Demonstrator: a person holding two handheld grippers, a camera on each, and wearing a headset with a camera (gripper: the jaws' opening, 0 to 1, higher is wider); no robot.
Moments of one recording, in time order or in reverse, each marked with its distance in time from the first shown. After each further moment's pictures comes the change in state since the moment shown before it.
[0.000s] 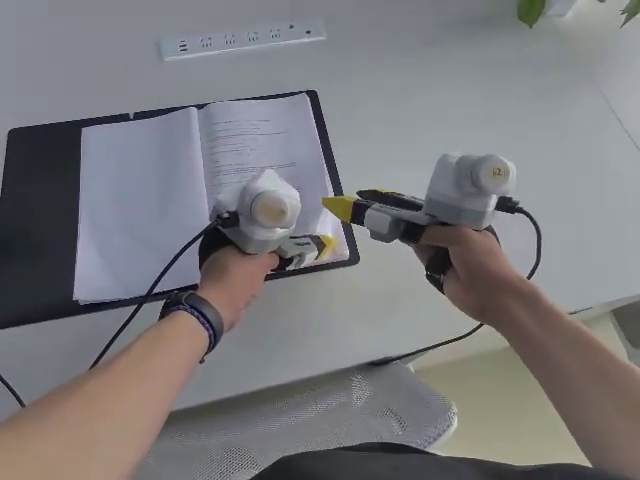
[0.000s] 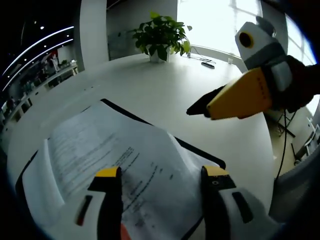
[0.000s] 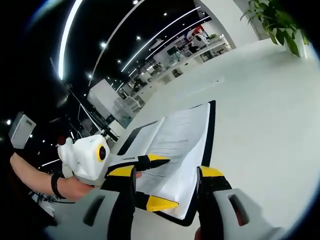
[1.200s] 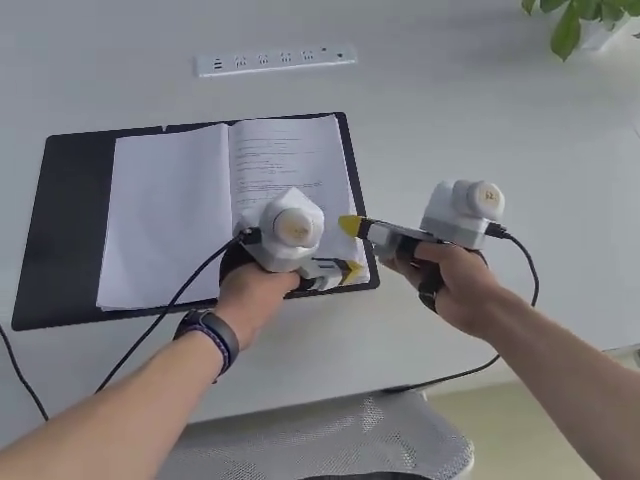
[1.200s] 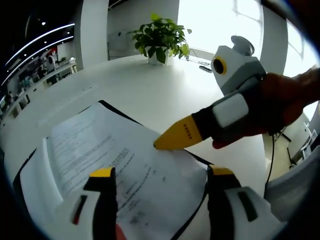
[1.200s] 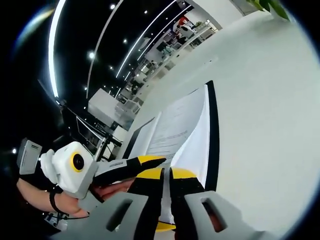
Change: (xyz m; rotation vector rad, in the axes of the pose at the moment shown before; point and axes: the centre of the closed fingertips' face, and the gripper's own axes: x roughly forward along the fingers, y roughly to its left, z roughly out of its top) left arm -0.012 -0.008 0.008 -0.031 -0.010 -0.037; right arm 0.026 0.016 -0.011 0.181 0.027 0.039
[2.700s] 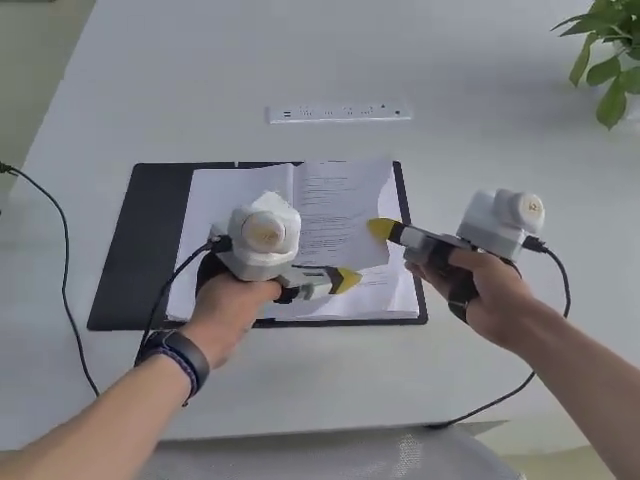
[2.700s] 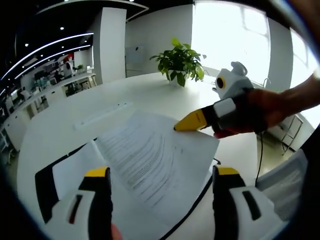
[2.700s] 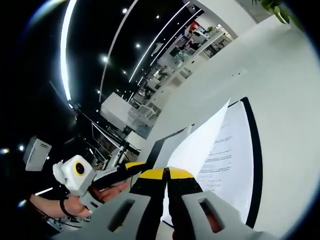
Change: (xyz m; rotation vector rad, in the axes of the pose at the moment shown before) left arm -0.115 0.061 0.013 -0.065 -0.146 0.113; right arm 0.020 0.078 0.032 -0.028 -0.050 0.117
